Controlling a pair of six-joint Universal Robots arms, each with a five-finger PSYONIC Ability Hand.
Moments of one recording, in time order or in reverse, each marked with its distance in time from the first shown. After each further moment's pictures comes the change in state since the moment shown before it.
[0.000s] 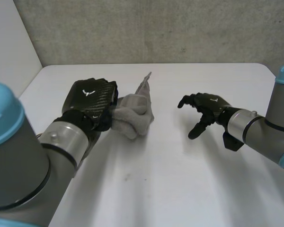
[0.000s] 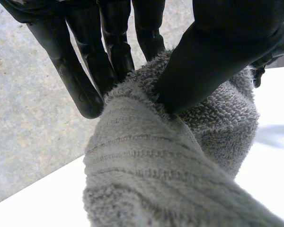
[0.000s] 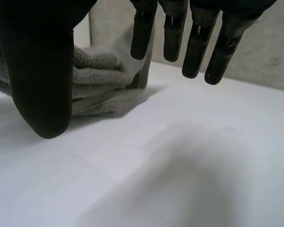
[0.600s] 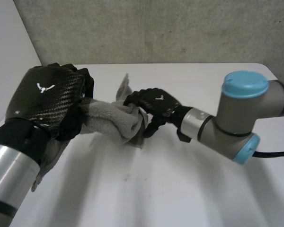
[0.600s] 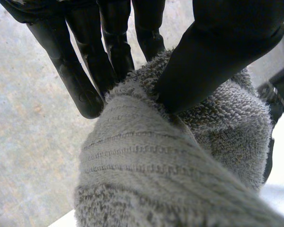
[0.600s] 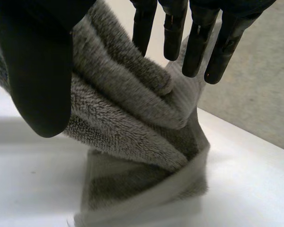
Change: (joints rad) left arm 0.004 0.367 -0.172 -0.037 0.005 0.074; right arm 0.224 0.191 -0.226 -0.191 -0.196 -0.050; left_hand 0.000 0.000 0.003 0.000 0.000; right_hand 0.016 -0.004 -0.002 0.002 0.003
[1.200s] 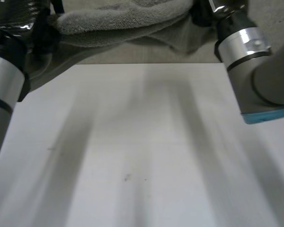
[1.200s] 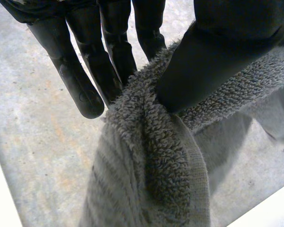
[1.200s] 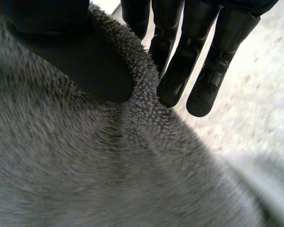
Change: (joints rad) left arm 0.172 -0.120 0.228 0.199 0.061 -0.005; right arm -0.040 -0.360 0.083 -0.474 0.500 0.083; left_hand 0.000 0.000 -0.001 0.000 0.000; right_hand 0.946 0.834 0.839 0.841 0.826
